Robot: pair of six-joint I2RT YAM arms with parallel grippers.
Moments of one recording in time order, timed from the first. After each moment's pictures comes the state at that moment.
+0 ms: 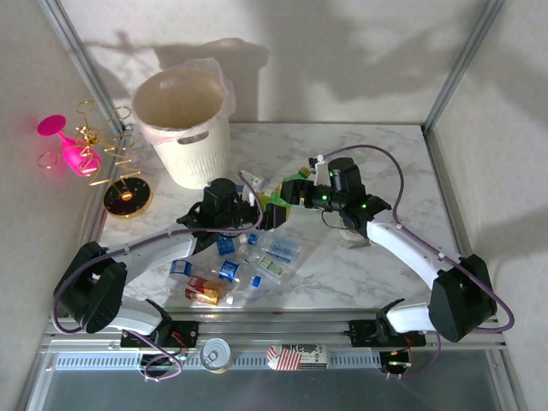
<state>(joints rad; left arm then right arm) -0.62 1.42 0.79 0.28 0.46 -0.42 0.56 1.34 0.96 -0.11 -0.43 0.61</state>
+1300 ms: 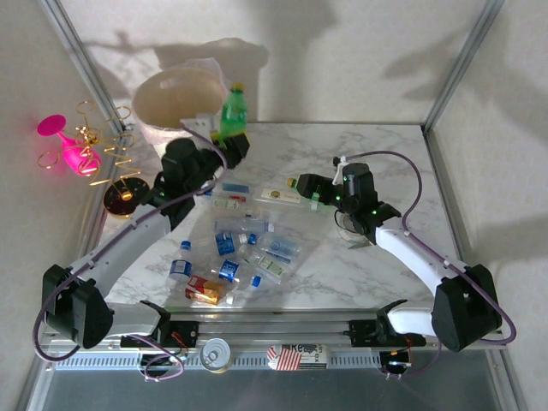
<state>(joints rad) -0.41 1.32 1.11 0.16 0.06 -0.45 0.47 1.28 0.85 -0.04 -0.18 0.59</state>
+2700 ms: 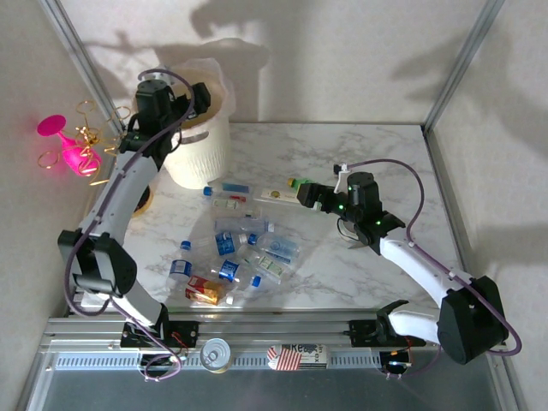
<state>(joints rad) -0.14 1.59 1.61 -0.25 -0.07 -0.42 0.47 1.21 0.76 0.02 -0.26 0.56</state>
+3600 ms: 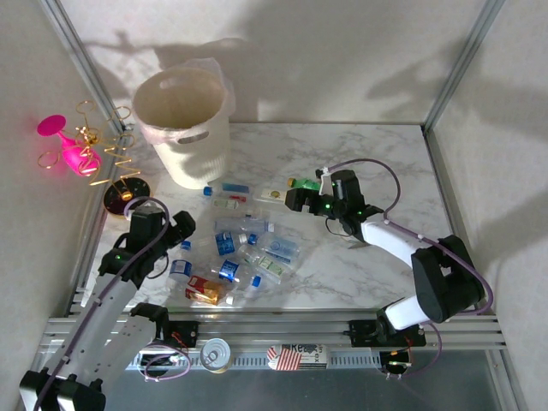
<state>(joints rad) -0.16 0.74 0.62 -0.67 -0.14 -0.78 0.48 1.47 0.79 0.11 -0.41 0.56</state>
